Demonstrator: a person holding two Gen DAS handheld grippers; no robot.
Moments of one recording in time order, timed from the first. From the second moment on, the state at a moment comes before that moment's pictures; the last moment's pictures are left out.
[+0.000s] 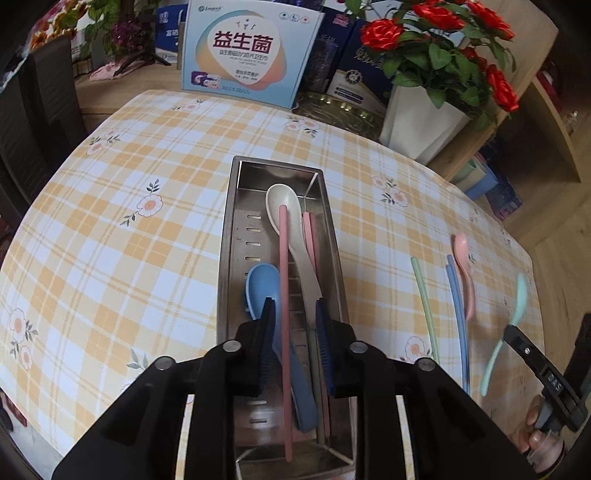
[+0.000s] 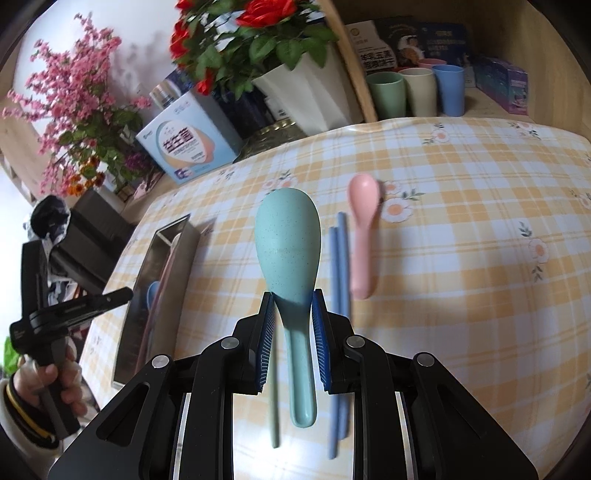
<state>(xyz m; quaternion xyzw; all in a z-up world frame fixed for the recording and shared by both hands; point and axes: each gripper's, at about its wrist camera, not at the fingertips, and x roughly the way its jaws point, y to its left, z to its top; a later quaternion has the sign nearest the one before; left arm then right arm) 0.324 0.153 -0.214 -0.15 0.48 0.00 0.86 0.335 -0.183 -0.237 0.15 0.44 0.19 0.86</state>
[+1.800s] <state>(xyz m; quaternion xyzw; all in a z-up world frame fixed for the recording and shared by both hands) 0.243 0.245 -0.200 -0.14 0.44 0.04 0.88 0.323 0.023 -0.243 0.06 0.55 0.26 0.79</state>
